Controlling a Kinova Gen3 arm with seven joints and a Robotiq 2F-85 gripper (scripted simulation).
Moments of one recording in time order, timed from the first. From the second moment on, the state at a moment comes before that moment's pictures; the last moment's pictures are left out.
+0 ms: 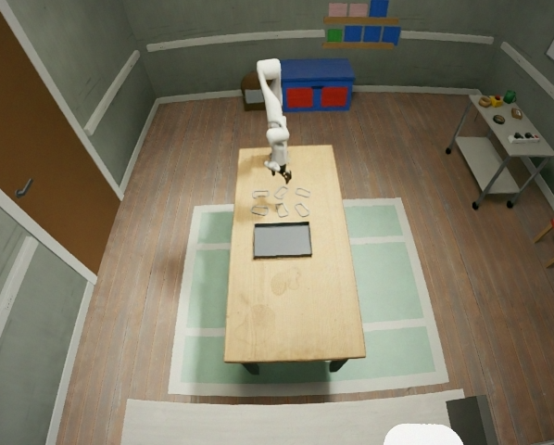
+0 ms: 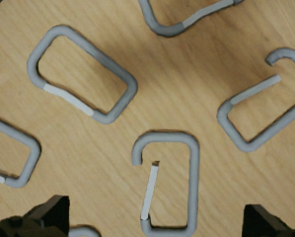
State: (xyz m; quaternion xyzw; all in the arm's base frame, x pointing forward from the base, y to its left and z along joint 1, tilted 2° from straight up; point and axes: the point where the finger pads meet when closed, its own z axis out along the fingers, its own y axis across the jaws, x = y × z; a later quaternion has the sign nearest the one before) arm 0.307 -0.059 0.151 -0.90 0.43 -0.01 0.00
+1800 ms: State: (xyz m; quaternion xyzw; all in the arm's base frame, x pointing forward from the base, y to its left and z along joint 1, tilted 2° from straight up) arm 0.380 -0.075 0.296 -0.90 0.43 -0.01 0.00
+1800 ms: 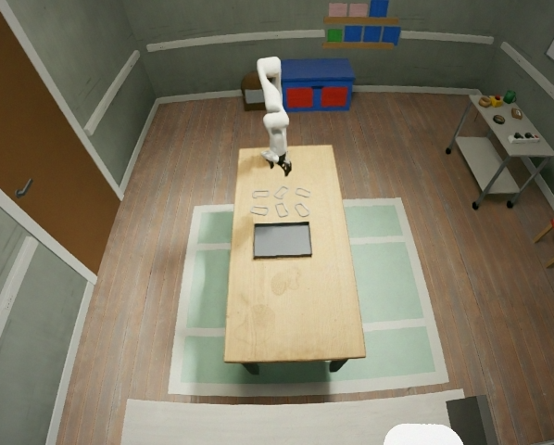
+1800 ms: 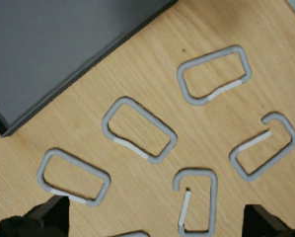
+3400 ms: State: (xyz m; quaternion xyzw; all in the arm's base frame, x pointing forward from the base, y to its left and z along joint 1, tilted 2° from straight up) arm 0.398 -0.080 0.322 -0.68 0.73 -0.01 0.01
